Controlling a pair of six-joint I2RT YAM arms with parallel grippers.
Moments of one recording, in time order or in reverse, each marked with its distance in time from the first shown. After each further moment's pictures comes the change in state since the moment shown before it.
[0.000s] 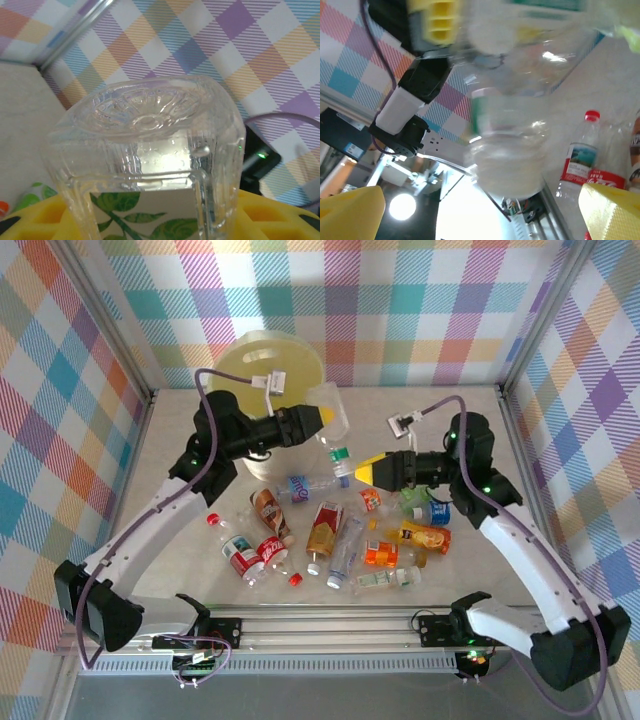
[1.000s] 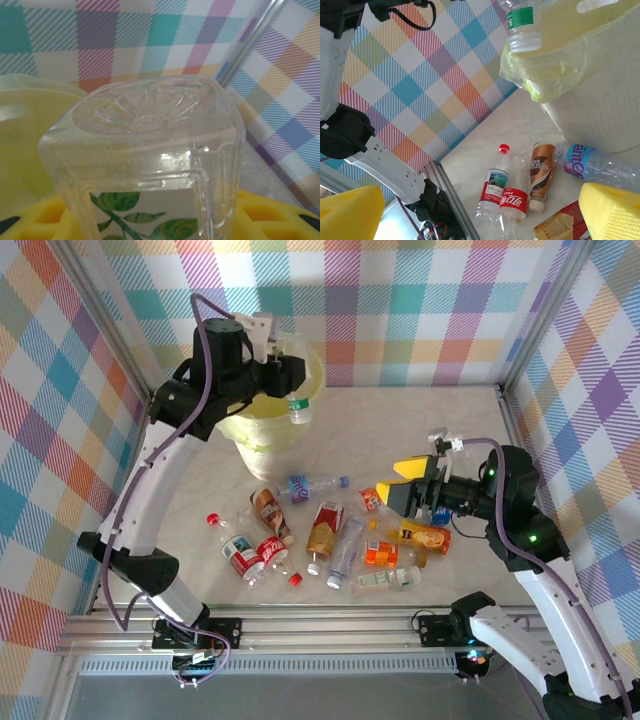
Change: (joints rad) left arm 0.053 0.355 0.846 -0.862 -0.546 0.621; right arm 0.000 -0.284 -0.018 -0.289 0.397 -0.282
